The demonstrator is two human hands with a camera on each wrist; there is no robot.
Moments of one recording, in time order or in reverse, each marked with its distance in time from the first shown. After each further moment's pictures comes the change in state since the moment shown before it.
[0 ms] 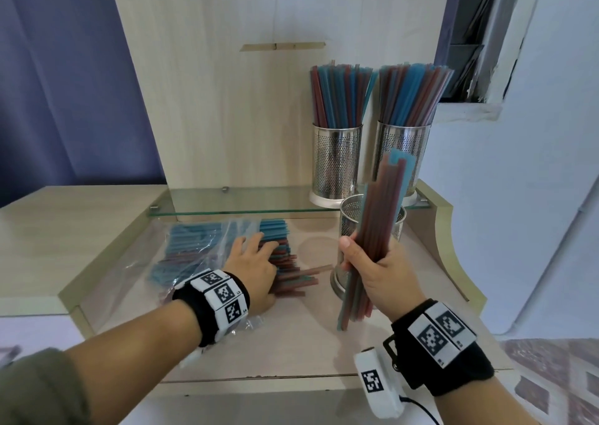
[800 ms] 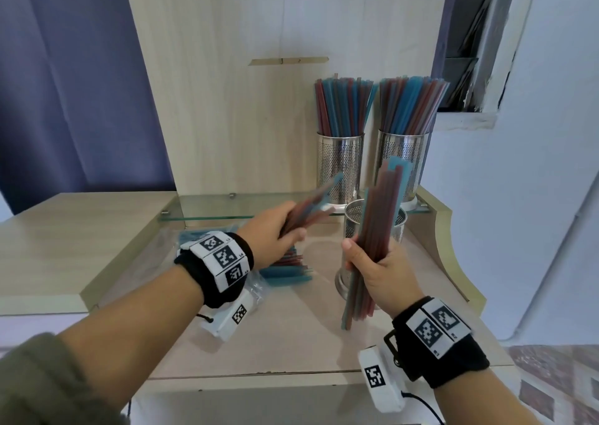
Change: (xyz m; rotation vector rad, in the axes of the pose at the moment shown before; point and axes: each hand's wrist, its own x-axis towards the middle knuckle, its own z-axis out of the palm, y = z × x) left_hand -0.004 -0.024 -0.066 -0.894 0.368 0.119; right_hand -0.001 0.000 0.003 0.021 -0.003 -0.020
